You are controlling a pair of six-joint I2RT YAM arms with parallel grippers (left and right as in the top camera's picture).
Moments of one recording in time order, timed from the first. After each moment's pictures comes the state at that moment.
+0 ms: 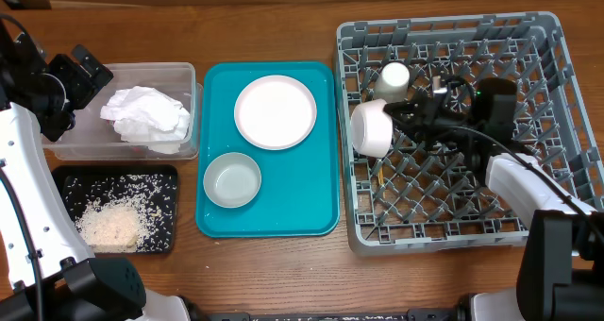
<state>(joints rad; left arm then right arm) 0.45 1.68 1.87 -1.26 0.24 -0.39 -0.06 1.64 0.83 0.20 -1.04 0.92</state>
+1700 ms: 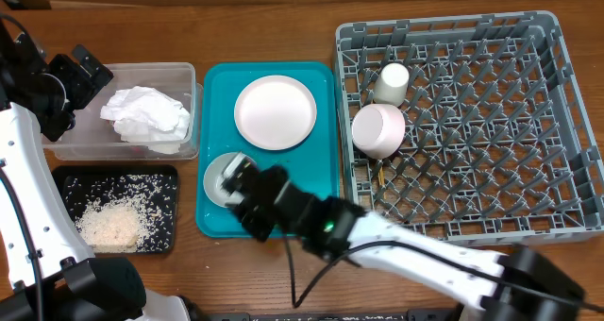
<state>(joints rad) 0.45 1.68 1.87 -1.26 0.24 -0.39 1.09 1.66 1.06 -0.08 -0.02 0.12</state>
